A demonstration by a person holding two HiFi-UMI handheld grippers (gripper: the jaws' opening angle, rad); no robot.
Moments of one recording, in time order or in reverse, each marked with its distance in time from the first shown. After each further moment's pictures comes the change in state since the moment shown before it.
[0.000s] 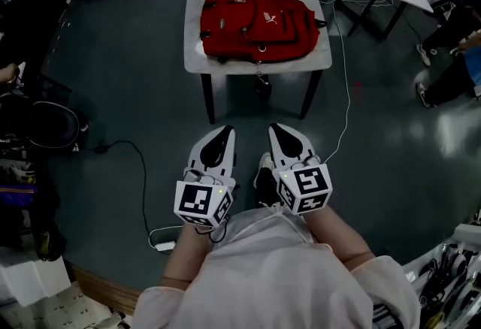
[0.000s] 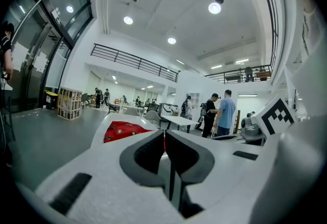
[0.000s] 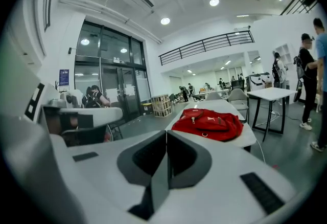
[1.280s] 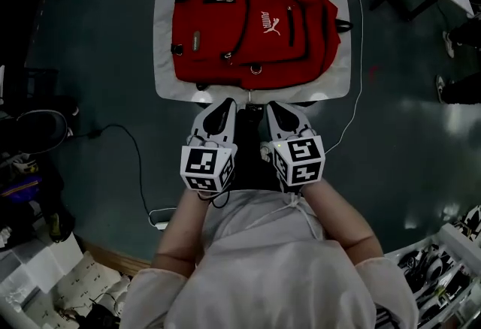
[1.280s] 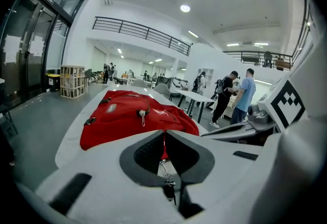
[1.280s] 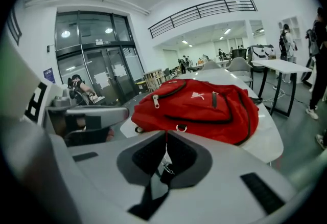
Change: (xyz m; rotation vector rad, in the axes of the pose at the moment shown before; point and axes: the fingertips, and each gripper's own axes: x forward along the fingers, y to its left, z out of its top) left arm 0.278 0.122 -0.101 -0.064 0.311 0.076; right arm 0.236 -0.182 -0.045 0.093 0.315 0.022
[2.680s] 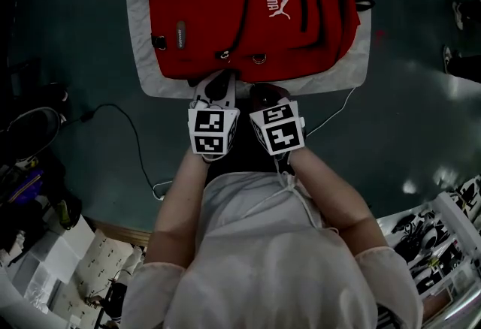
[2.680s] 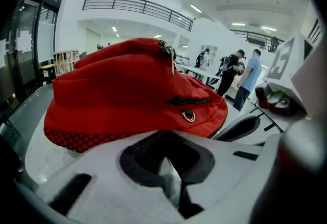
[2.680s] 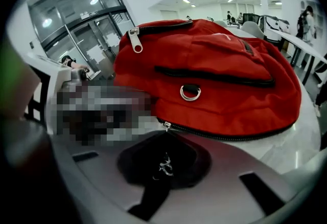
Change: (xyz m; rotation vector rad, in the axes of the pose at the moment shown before) left arm 0.102 0.061 -0.084 0.023 0.264 -0.003; right arm 0.108 -0.001 -0.076 0.022 0.422 0.040
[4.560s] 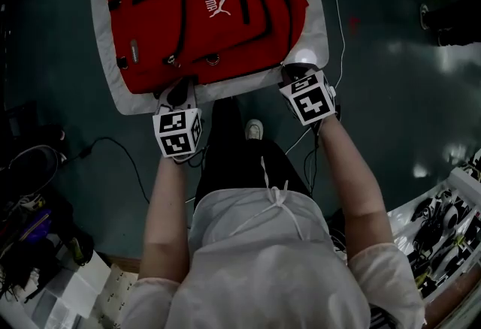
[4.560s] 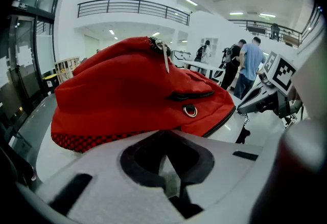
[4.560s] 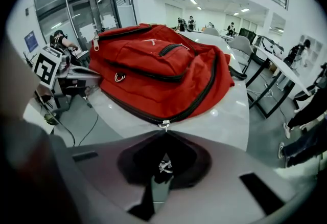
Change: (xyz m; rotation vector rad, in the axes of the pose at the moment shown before) left arm 0.001 0.004 -0.009 0.072 0.043 0.071; right arm -0.080 -0.160 -0.032 -0.130 0.061 -0.208
